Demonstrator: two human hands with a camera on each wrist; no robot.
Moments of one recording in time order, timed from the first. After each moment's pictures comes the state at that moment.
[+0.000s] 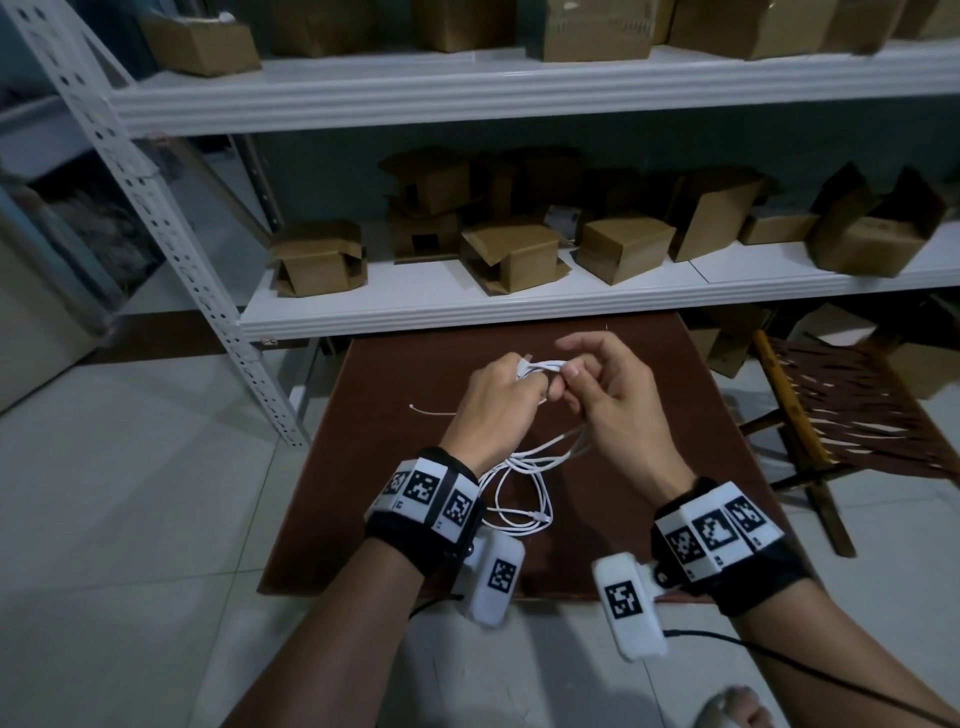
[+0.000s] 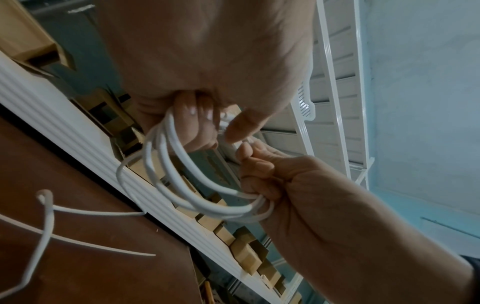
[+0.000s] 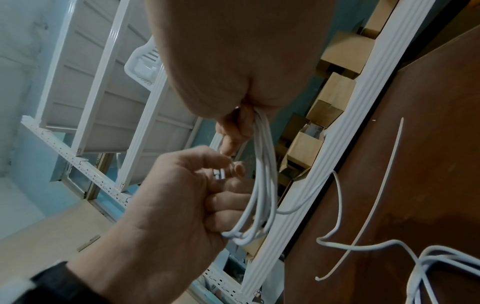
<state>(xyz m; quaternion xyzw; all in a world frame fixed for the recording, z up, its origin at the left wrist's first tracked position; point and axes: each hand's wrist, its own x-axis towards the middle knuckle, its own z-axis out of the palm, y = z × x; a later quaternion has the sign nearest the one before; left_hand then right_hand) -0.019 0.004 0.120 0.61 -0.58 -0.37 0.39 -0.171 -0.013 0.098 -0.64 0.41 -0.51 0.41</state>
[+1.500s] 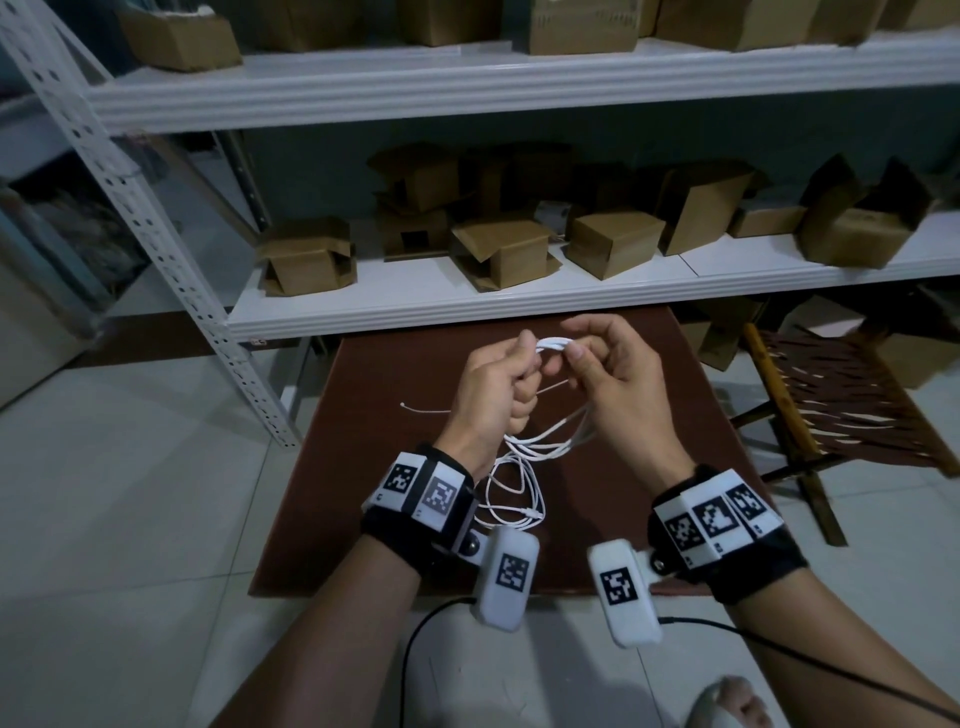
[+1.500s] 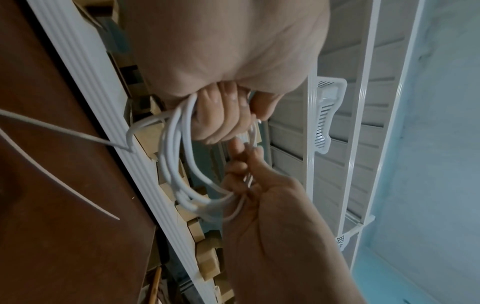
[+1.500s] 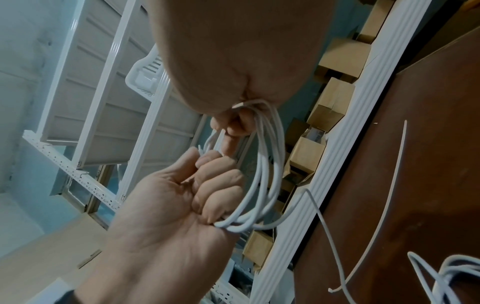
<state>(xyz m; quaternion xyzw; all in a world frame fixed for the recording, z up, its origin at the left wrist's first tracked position) -0.028 0.006 0.120 0.43 -0.43 -0.59 0.53 -0.177 -0.017 0.104 -0.61 0.41 -0.55 0.40</state>
